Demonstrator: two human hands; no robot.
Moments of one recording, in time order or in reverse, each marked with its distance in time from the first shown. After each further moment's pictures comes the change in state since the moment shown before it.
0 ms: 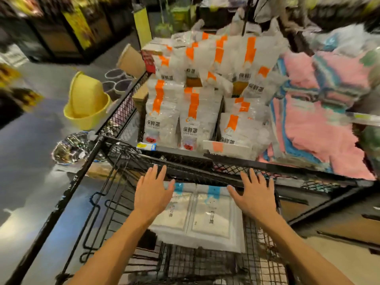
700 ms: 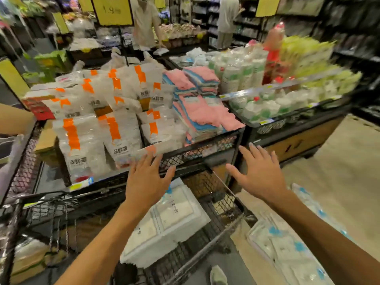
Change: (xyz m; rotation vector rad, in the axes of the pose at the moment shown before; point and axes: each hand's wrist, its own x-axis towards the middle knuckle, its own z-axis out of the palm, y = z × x) left_hand -0.075 0.072 -0.098 -0.082 0.045 0.685; right_hand -0.242 0.020 -0.077 0.066 0.389 0.486
